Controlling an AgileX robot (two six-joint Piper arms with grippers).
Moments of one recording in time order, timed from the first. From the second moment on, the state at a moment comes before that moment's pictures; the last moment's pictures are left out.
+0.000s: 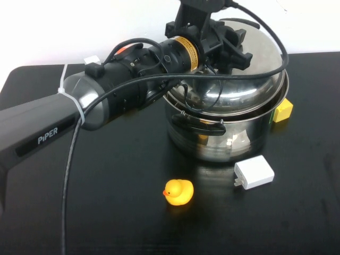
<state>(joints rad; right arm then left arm) -0.03 -0.01 0.02 -0.01 0.42 -0.04 -0.61 1.90 -1.58 0.66 -0.14 -0.66</state>
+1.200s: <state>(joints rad) -0.03 -0.01 0.02 -0.01 0.42 -0.04 -0.66 1.90 -1.59 0.82 -0.03 -0.92</state>
